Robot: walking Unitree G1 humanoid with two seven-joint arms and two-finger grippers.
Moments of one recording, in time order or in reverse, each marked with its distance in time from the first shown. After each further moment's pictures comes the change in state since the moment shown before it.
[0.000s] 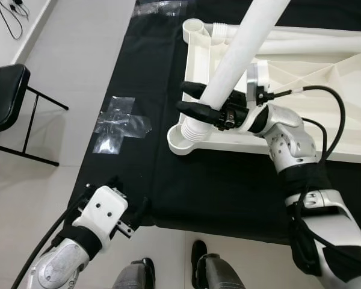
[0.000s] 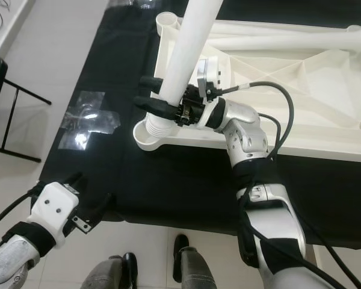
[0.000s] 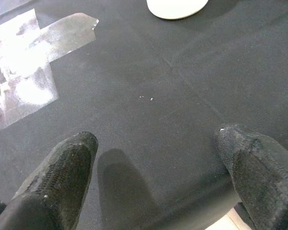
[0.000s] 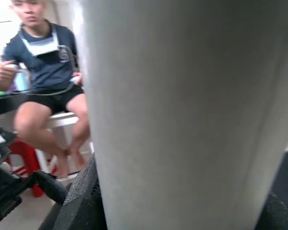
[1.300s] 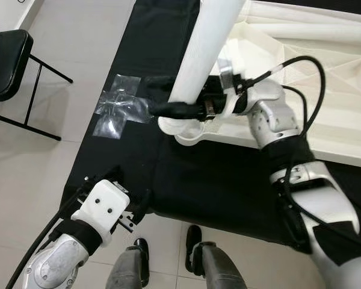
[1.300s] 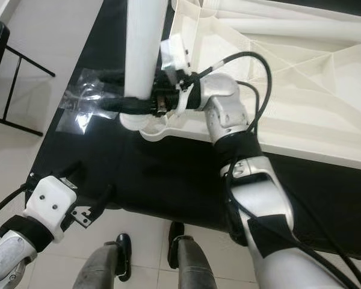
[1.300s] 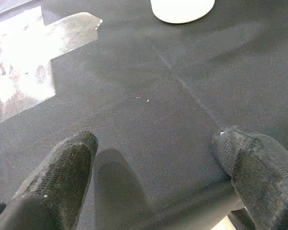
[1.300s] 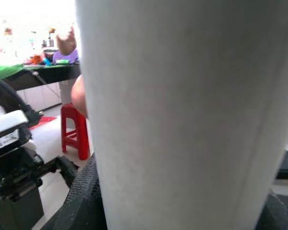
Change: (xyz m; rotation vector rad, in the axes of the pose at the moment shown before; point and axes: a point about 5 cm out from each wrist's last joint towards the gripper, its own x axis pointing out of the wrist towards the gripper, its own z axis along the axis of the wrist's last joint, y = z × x) left arm 0.002 -0.001 0.018 0.024 -0.059 0.010; right arm 0.040 -0.008 0.027 -0.131 0.052 0.224
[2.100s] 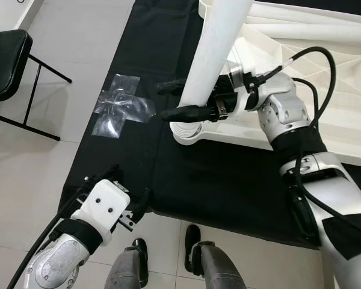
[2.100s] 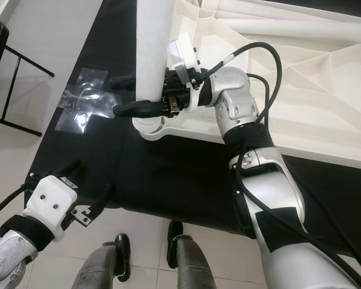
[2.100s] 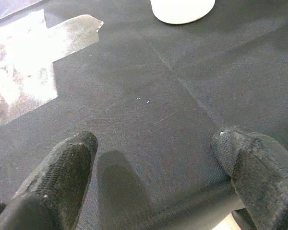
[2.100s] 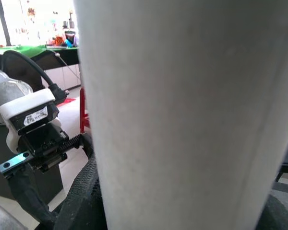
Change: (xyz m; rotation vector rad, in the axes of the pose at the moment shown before) left arm 0.000 0.001 0.000 0.019 0.004 0.016; right arm -0.003 0.001 0.000 -0.013 0.106 0.113
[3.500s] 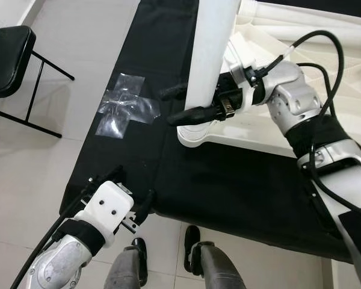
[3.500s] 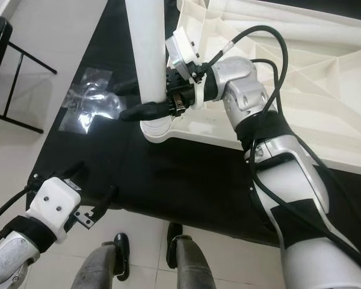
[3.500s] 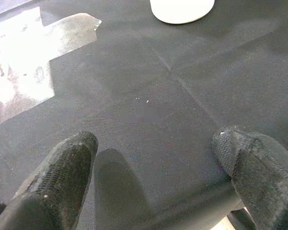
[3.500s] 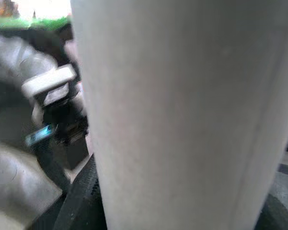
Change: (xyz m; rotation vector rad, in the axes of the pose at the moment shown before) left arm 0.000 -0.003 0.002 0.002 -0.006 -0.015; right arm -0.004 0.003 0.010 0.021 0.152 0.122
